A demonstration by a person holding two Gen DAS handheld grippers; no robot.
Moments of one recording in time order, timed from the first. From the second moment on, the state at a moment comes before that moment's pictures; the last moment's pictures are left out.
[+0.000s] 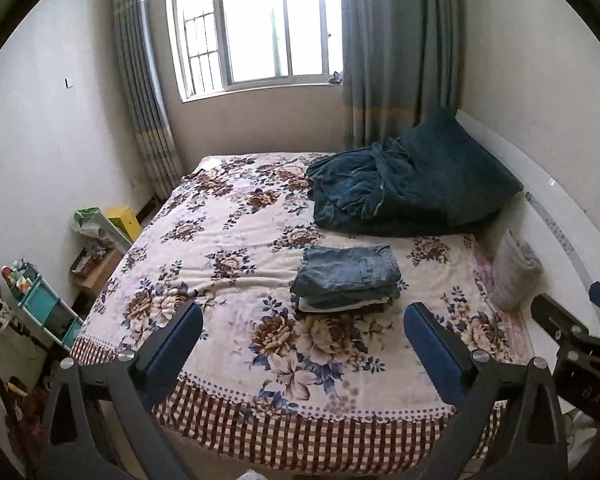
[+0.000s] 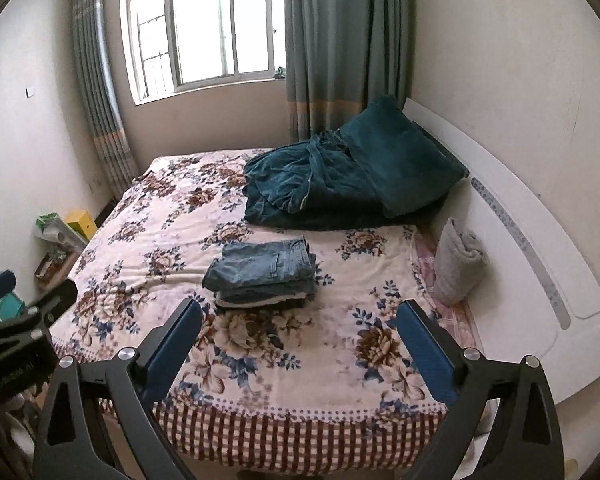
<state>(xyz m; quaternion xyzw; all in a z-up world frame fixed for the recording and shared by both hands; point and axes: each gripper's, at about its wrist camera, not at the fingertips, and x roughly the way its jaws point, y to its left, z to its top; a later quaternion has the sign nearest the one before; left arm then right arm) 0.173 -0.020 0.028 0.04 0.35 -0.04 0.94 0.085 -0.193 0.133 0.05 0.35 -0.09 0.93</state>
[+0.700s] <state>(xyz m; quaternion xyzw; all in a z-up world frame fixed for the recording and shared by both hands) 0.234 -0.034 -0.017 0.05 0.38 -0.01 0.93 0.183 -0.206 0.069 0.05 0.38 -0.13 0.91</state>
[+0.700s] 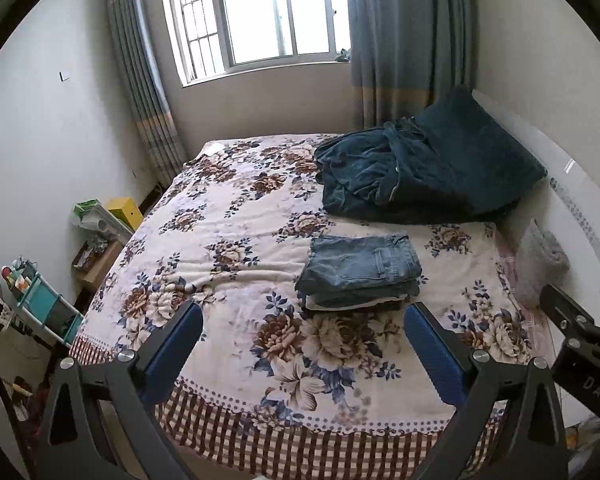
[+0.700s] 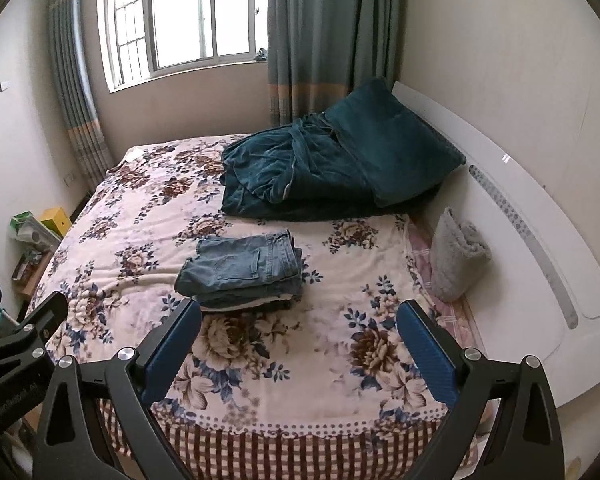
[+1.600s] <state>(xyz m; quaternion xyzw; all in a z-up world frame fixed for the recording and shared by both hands) 0.236 -0.035 -0.018 0.05 0.37 0.00 0.93 0.178 -0.202 0.067 0.06 0.39 -0.12 0.91</state>
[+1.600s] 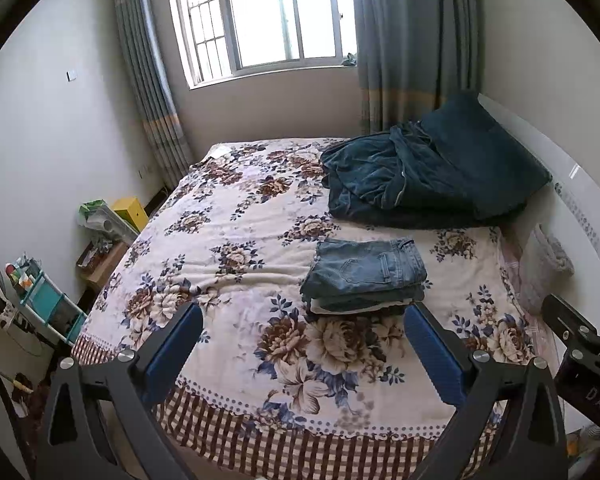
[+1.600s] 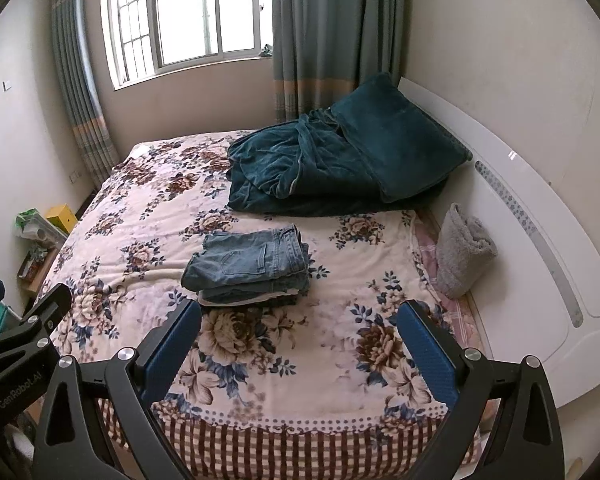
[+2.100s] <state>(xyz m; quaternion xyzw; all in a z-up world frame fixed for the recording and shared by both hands) 0.240 -0.040 -0.016 0.05 0.36 0.00 0.93 0.181 -0.201 0.069 0.06 0.39 -0.11 0.91</state>
